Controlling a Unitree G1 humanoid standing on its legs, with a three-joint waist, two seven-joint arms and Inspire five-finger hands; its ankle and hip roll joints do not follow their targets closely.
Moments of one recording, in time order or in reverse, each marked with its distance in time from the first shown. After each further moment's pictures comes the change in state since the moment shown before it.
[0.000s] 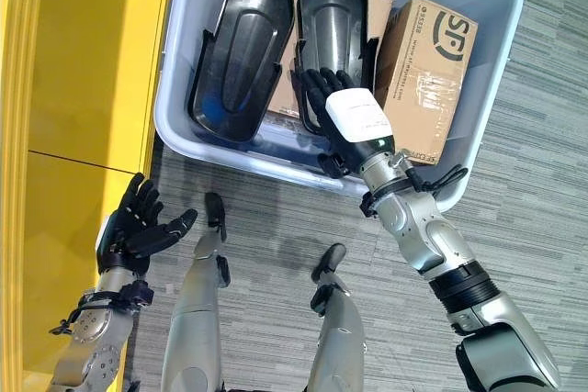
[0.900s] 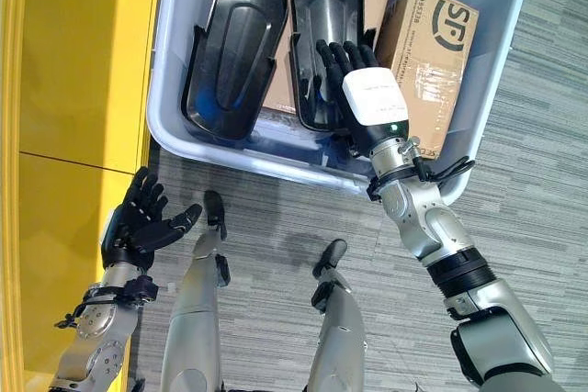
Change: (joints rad) left arm -0.020 0.003 -0.027 -0.004 0.000 -0.006 0.019; right arm -0.081 0.028 0.003 0.127 -0.033 0.048 -0.109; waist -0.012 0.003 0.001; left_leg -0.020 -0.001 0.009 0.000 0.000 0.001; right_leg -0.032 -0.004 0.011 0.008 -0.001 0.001
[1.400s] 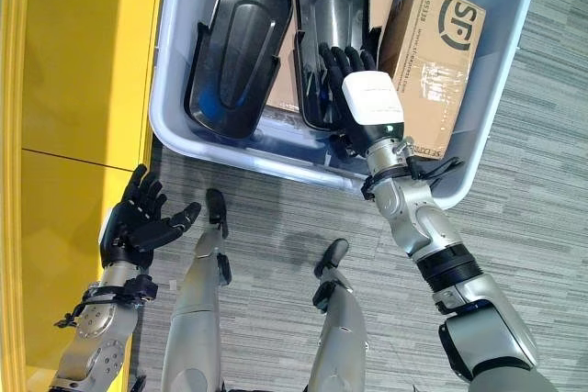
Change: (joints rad) left arm -0.003 0.000 -0.001 0.000 0.000 -0.017 0.001; right arm -0.027 0.054 0.012 0.071 0.005 0.009 -0.005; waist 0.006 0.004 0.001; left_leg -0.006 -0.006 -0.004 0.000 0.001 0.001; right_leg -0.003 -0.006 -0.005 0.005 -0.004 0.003
